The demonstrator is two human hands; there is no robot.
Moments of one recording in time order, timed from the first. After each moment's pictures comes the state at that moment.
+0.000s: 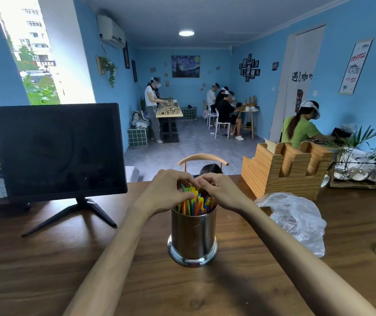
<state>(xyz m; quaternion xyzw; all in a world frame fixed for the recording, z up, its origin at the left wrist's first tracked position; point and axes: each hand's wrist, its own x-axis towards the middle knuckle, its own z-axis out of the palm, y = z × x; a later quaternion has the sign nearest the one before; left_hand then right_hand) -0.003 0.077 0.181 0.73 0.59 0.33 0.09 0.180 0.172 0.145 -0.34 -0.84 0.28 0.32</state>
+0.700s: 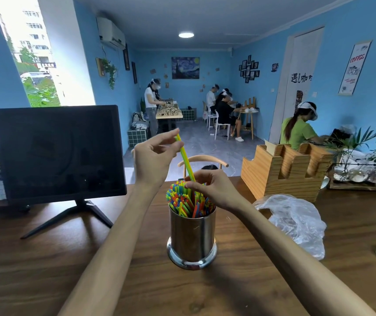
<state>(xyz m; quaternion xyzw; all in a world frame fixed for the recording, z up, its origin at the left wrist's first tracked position) 0.006 0.087 0.224 0.54 0.47 0.70 0.07 0.170 0.166 0.157 -0.28 -0.81 0.34 0.38</state>
